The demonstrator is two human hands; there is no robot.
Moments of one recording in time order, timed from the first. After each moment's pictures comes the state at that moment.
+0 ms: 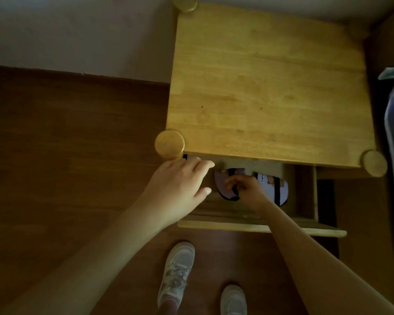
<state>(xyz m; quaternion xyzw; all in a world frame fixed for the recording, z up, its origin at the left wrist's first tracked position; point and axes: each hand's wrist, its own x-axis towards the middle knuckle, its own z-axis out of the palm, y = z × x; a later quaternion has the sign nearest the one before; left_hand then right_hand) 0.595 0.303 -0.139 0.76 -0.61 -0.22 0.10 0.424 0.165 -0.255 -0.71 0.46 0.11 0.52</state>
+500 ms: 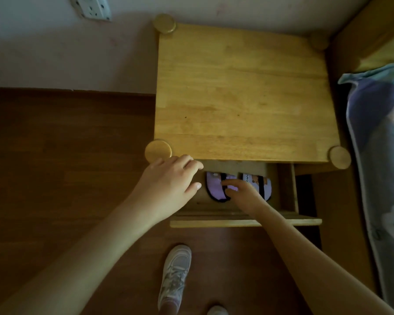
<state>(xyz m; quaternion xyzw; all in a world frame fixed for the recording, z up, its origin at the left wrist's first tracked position) 0.599 0.293 -0.098 0.75 -0.63 -0.18 0.09 0.416 0.173 -0.193 -0.68 0.52 0.16 0.49</state>
